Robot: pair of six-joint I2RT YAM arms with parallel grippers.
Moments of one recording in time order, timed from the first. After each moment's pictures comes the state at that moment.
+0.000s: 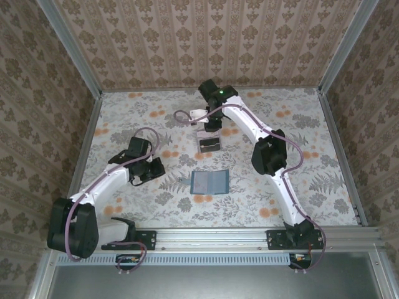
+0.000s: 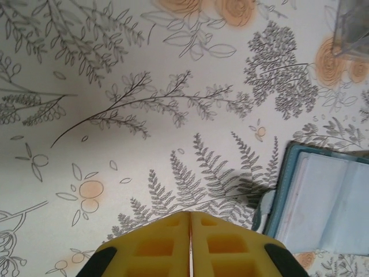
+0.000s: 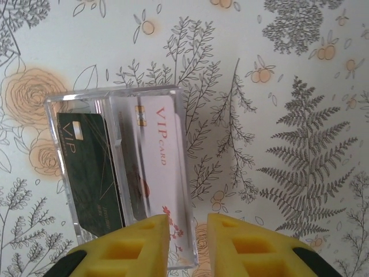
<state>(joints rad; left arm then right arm) -0.32 1.23 0.69 -0.57 0.30 -0.57 0.51 2.44 2.46 -1.25 -0.07 -1.06</state>
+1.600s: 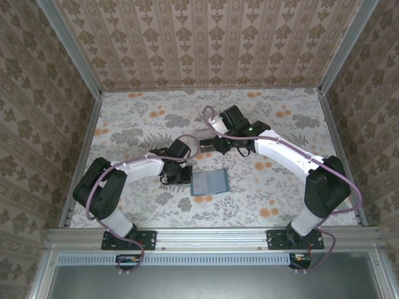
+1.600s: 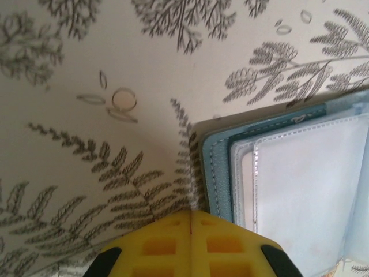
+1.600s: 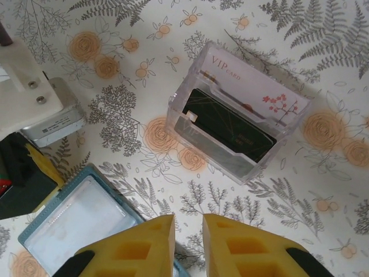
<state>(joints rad) -0.69 1.61 0.83 -0.49 0.23 -0.61 0.59 1.63 1.32 -0.60 -0.10 -0.04</state>
